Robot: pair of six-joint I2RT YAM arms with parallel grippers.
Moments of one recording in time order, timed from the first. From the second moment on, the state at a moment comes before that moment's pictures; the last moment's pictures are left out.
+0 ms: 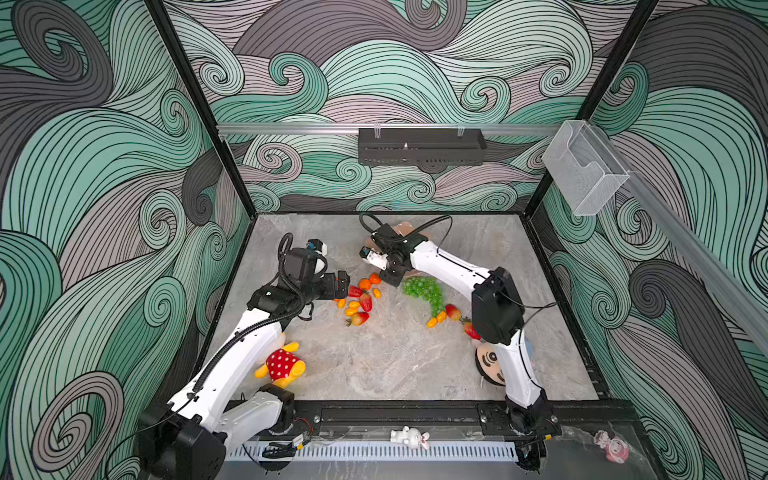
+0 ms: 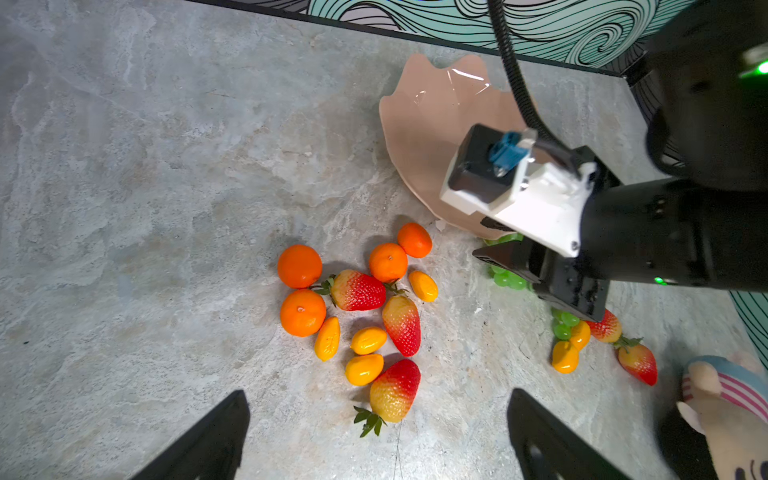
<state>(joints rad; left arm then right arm) -0.34 1.07 0.94 -0.60 0.08 -0.31 0.73 2.13 1.85 -0.91 0.08 -0.39</state>
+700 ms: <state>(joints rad) -0.34 1.14 0.89 -0.47 0.28 -0.50 0.75 1.81 1.39 -0.68 0.16 -0.17</state>
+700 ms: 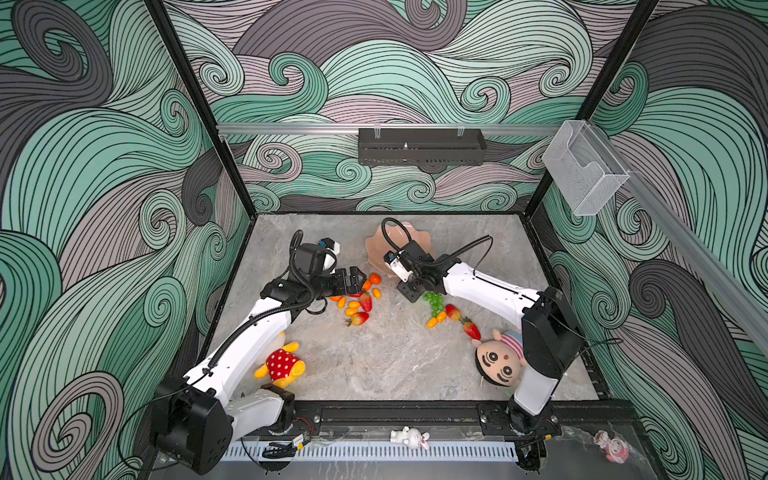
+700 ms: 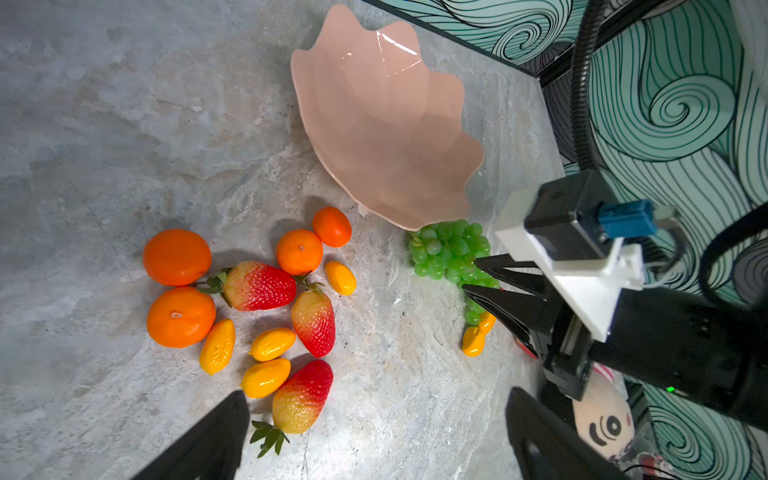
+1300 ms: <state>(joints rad) -0.05 1.05 0.73 -0.33 0.51 -0.65 0.80 2.05 1.57 -0.71 0.26 -0.13</state>
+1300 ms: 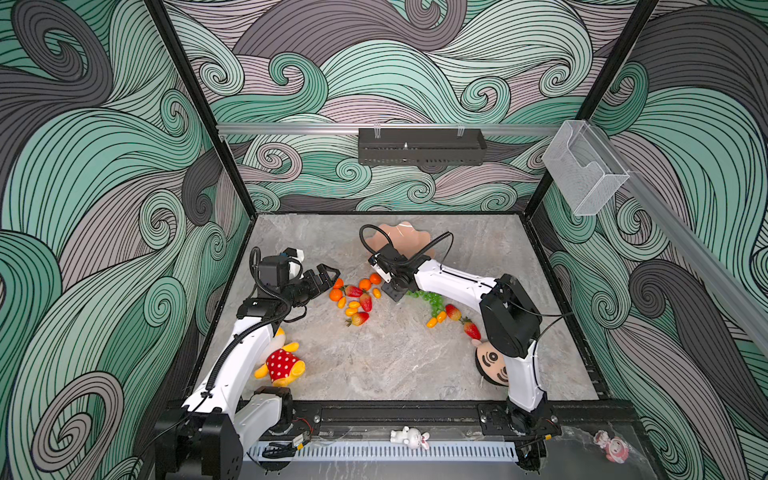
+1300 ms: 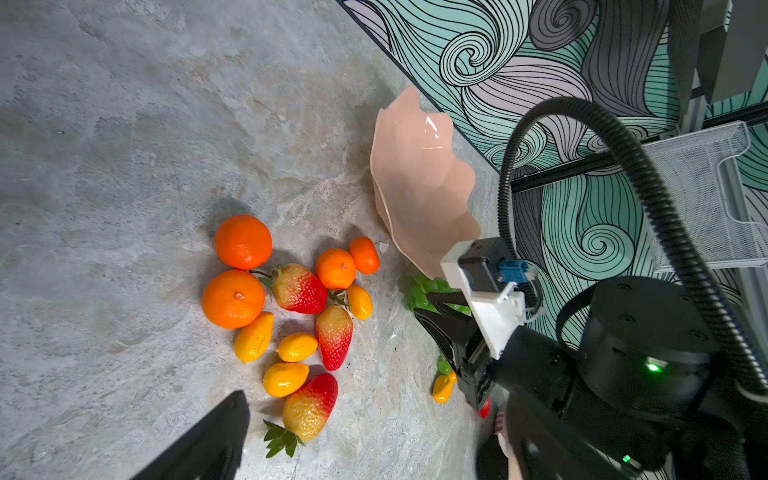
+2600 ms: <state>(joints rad) -0.05 1.12 0.74 -0.34 0.62 -0.64 0.80 2.17 1.64 -0.73 0.41 -0.17</state>
